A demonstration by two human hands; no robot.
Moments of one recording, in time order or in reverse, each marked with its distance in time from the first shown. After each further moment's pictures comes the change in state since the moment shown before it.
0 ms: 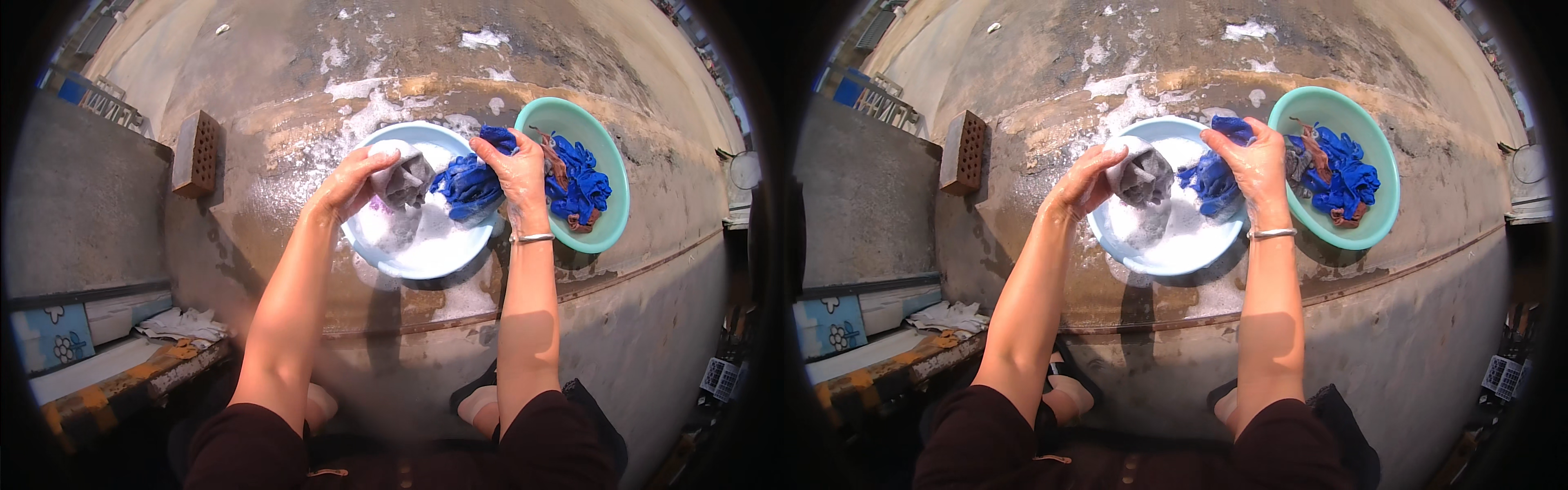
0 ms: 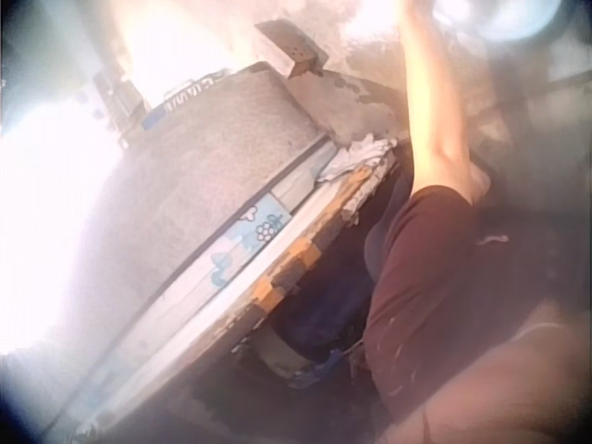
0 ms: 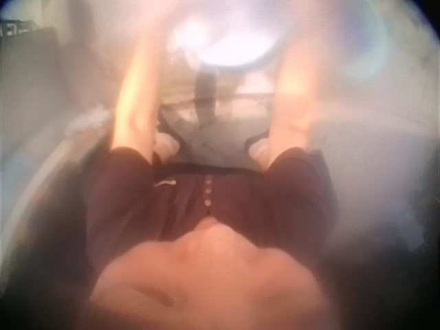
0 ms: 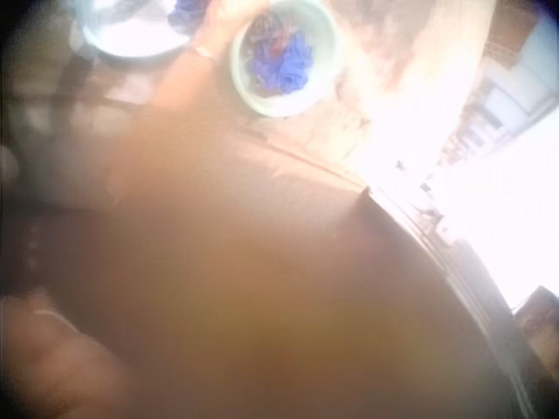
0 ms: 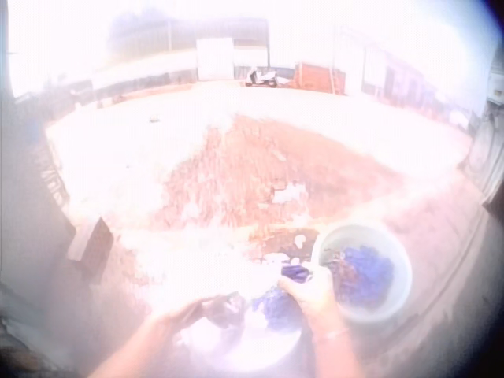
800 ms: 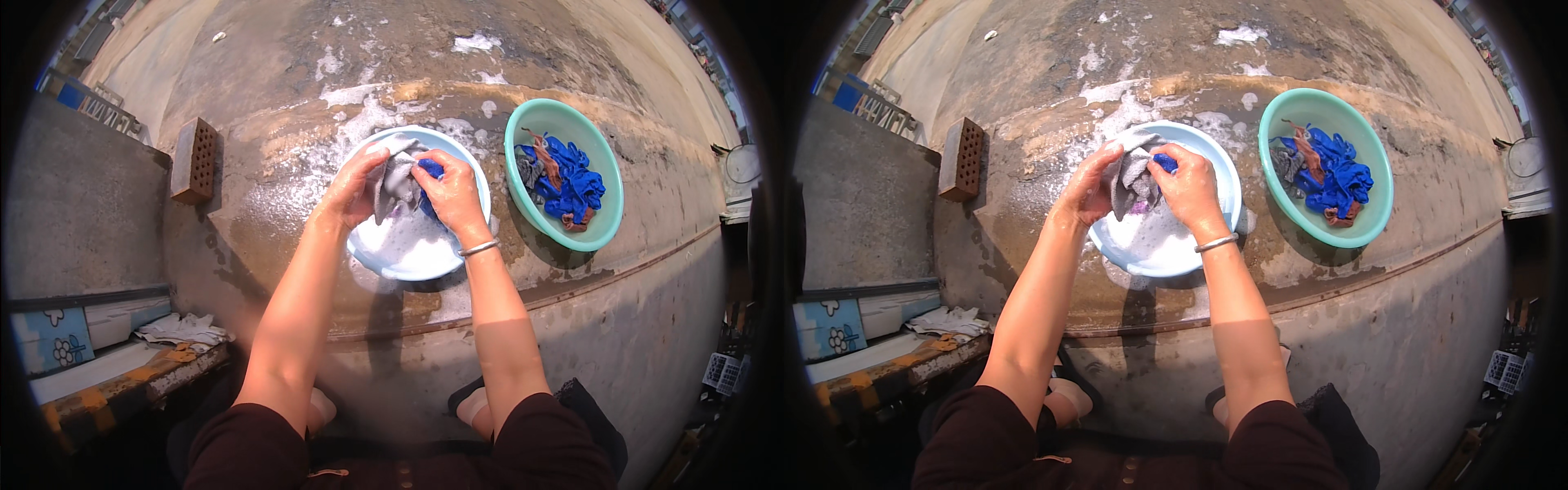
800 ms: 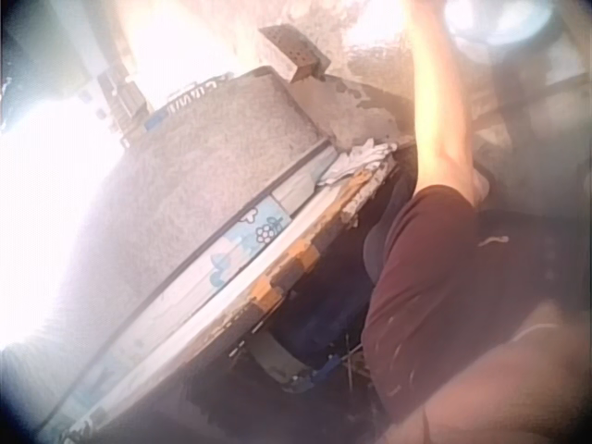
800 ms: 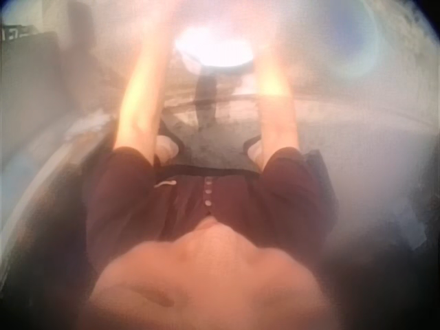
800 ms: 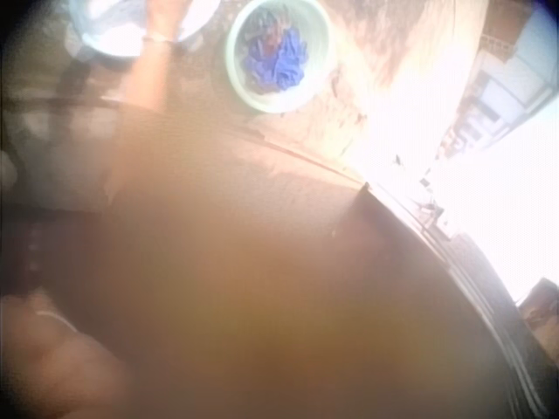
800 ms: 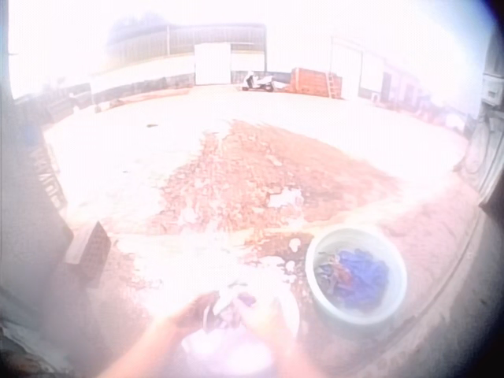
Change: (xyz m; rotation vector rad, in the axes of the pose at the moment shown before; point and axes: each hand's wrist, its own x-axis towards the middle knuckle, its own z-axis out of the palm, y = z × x) left_hand 0.003 -0.011 0.010 -0.353 0.026 0.055; right_hand -0.021 0.038 0.057 -0.267 -0.147 -0.205
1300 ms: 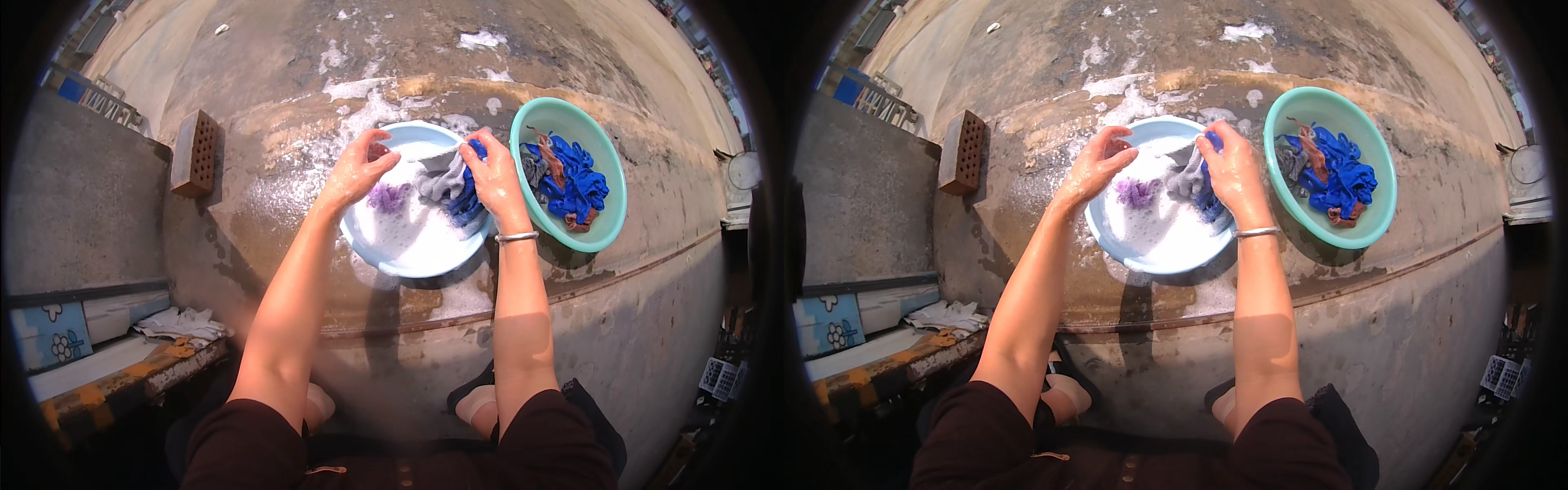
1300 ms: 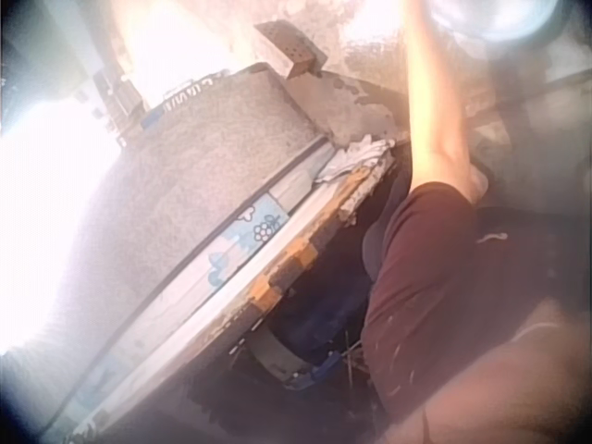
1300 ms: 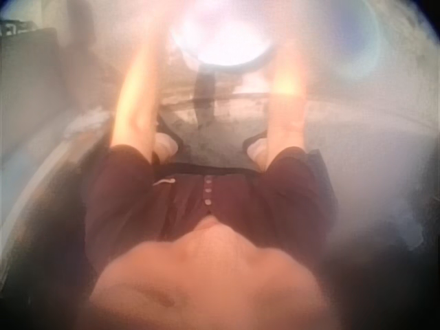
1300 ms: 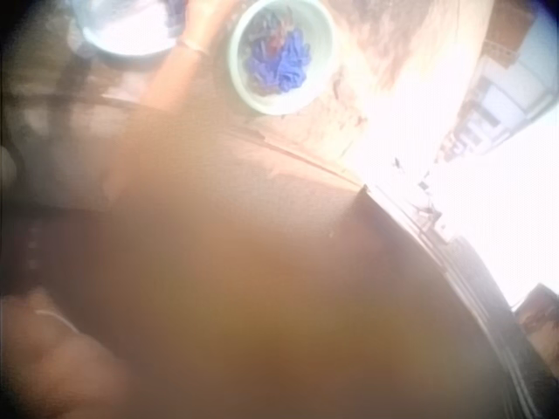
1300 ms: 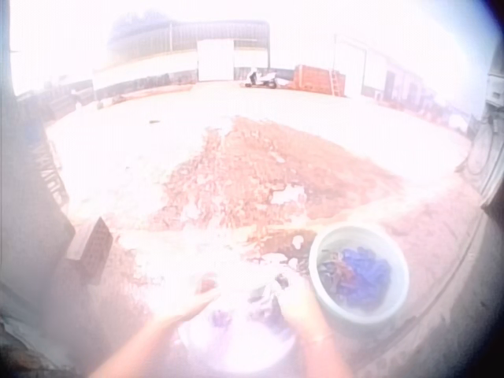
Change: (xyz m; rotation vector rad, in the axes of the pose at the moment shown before) left_hand 0.014 0.006 -0.020 1.069 0.210 0.210; right_hand 0.014 -0.004 -0.050 -0.179 -0.005 0.143
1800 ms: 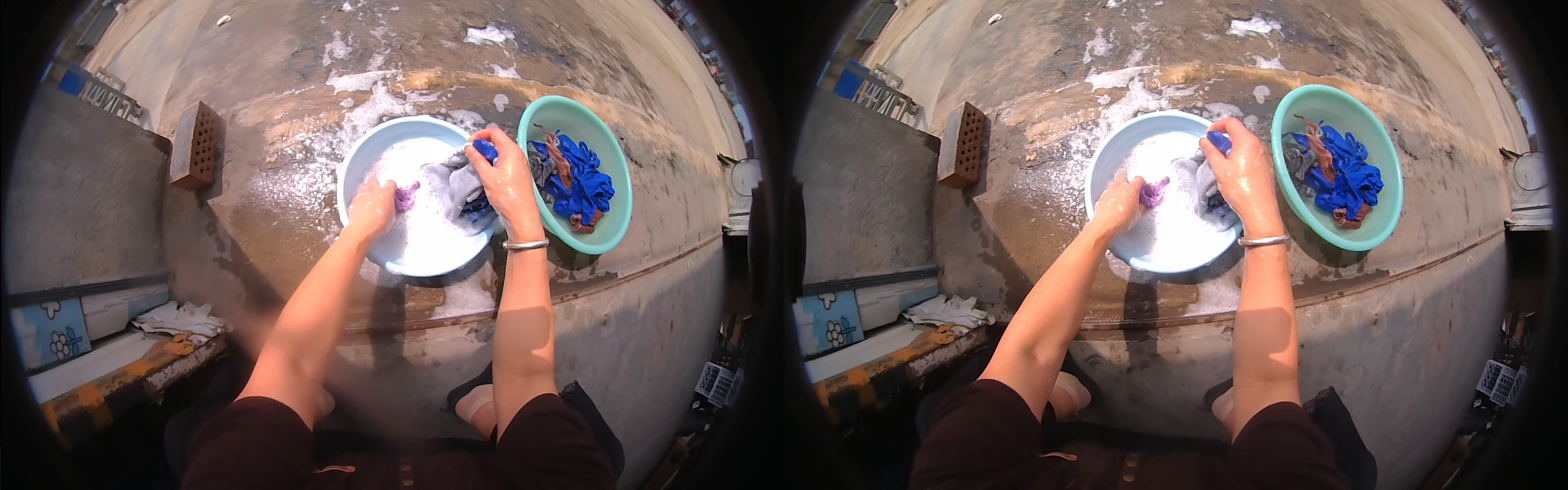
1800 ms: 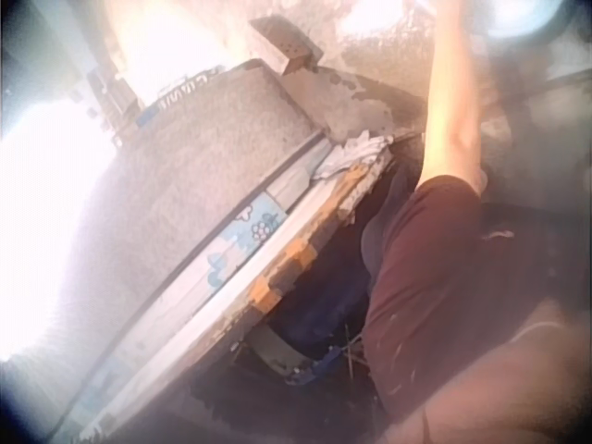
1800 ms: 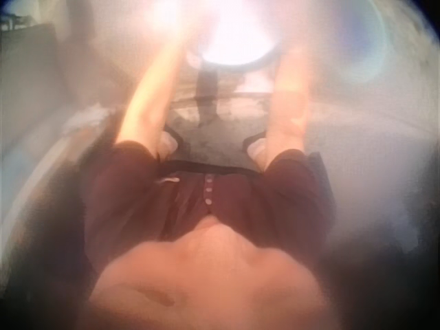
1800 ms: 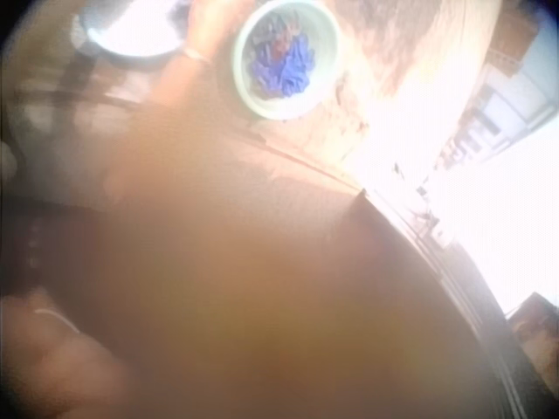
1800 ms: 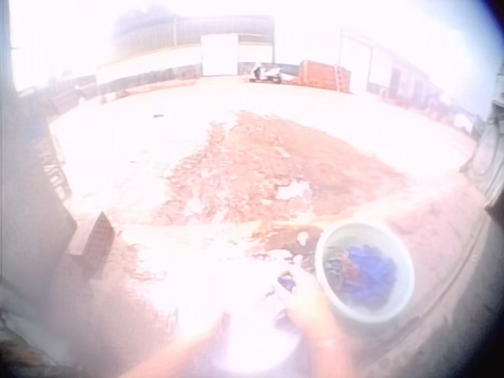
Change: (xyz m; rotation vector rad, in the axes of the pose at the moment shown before) left_hand -0.028 -0.069 0.048 0.955 -0.031 -0.144; right_hand -0.003 -0.012 -0.003 -0.179 0.034 0.015
